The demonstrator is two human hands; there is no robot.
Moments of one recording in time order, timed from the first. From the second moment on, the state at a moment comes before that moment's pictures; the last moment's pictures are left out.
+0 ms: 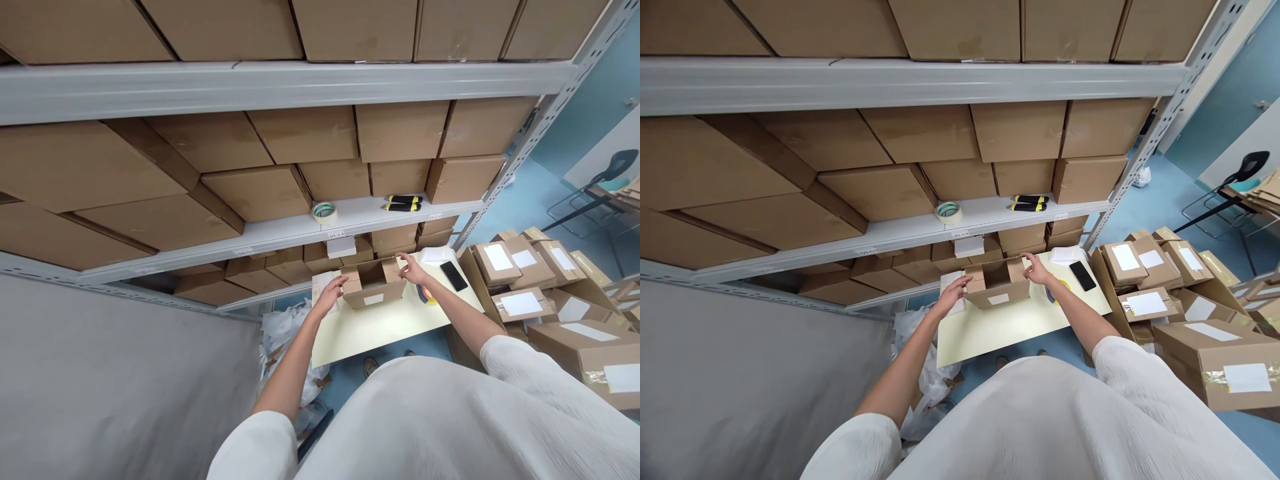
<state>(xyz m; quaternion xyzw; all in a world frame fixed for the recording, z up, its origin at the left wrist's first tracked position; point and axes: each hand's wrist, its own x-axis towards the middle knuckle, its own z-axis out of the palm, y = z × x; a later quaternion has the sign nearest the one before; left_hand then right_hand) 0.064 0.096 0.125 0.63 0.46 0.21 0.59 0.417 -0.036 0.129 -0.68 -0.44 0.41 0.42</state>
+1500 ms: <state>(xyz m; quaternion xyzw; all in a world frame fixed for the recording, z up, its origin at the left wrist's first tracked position) 0.099 0.076 0.106 0.76 0.45 0.23 0.42 0.439 -0.127 0.000 -0.90 -0.27 0.29 0.18</state>
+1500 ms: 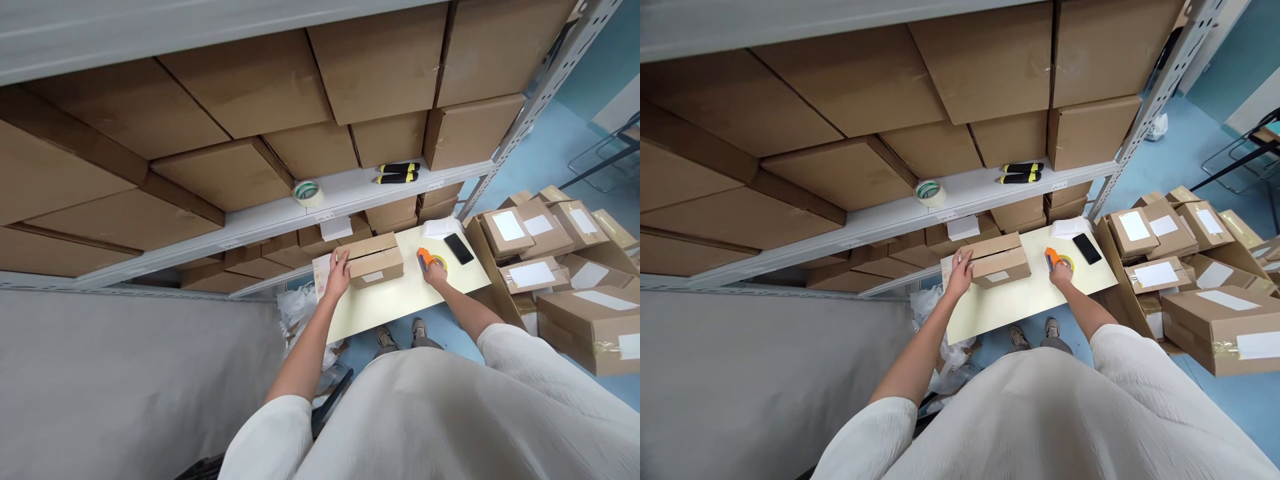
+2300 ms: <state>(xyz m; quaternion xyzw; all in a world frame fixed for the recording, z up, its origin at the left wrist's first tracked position) 0.117 0.081 0.101 0.78 0.45 0.17 0.40 0.453 -0.157 0.118 -0.85 -0.31 0.32 0.26</state>
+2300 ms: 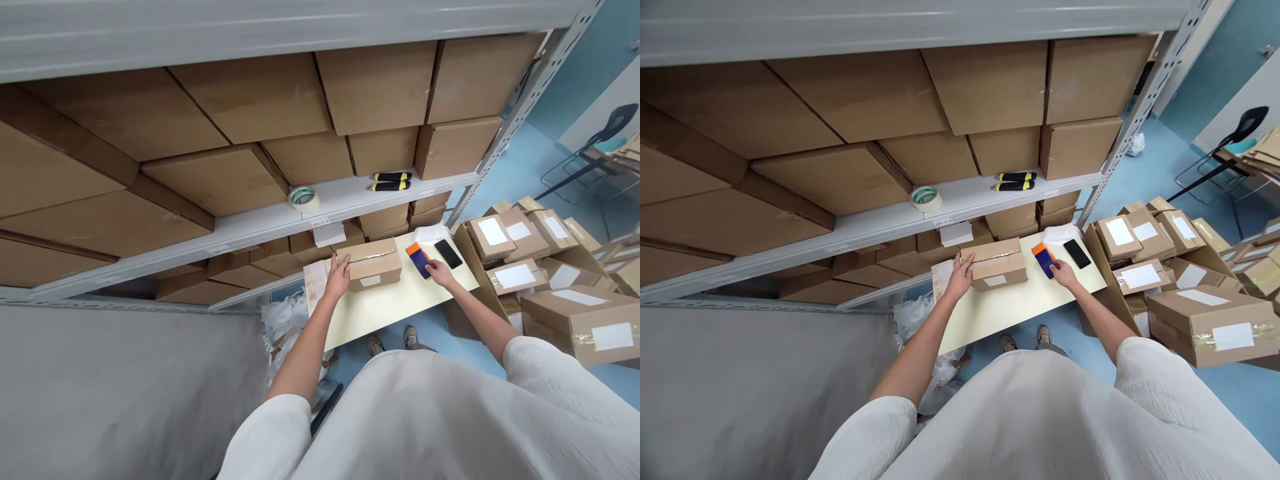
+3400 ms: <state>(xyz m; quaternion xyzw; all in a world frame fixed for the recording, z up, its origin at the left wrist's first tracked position) 0.119 0.070 0.106 0.78 0.46 0.16 0.40 0.425 -0.008 0.256 -0.65 -0.67 0.35 0.09</state>
